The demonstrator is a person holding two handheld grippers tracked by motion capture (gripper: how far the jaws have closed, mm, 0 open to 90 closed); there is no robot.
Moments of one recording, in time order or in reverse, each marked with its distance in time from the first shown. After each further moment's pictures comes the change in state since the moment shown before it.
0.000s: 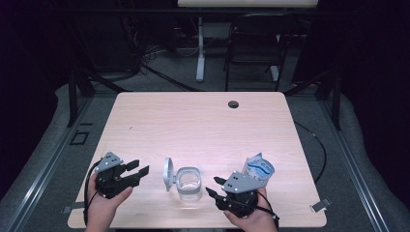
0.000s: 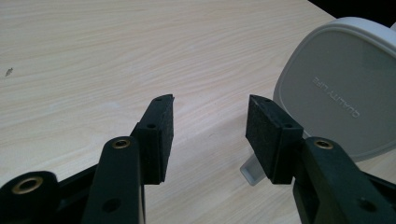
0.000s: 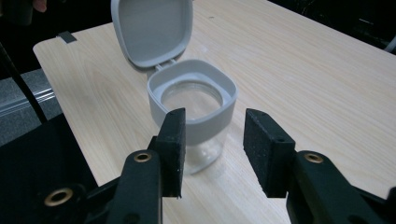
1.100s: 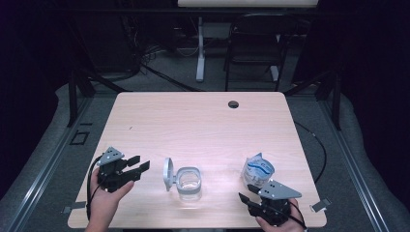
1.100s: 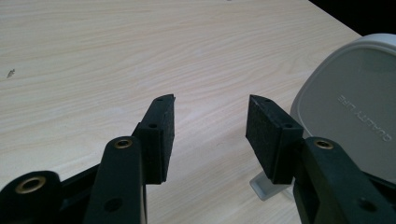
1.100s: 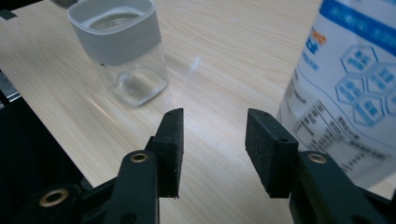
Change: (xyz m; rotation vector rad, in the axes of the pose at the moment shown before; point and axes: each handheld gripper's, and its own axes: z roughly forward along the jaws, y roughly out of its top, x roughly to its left) left arm 0.010 0.008 0.011 -0.002 0.003 -0.023; right arm -0.040 -0.066 -0.041 0.049 -0.115 0.145
